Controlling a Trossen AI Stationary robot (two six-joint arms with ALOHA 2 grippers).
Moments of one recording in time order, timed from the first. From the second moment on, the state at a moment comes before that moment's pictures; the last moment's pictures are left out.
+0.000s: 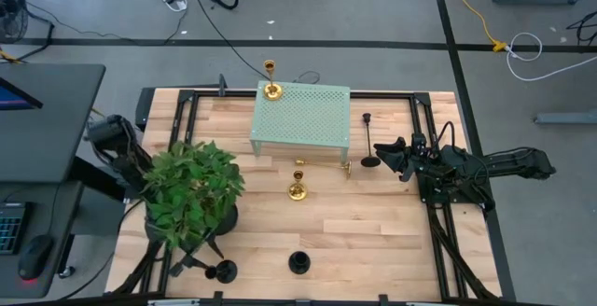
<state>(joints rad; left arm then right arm) -1.12 1.41 0.21 1.10 -0.50 -0.22 0.07 0.23 0.02 0.38 0.33 0.61</state>
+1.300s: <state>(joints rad) -1.08 1.44 0.23 1.10 -0.40 -0.19 0.07 0.23 0.02 0.34 0.33 0.62</state>
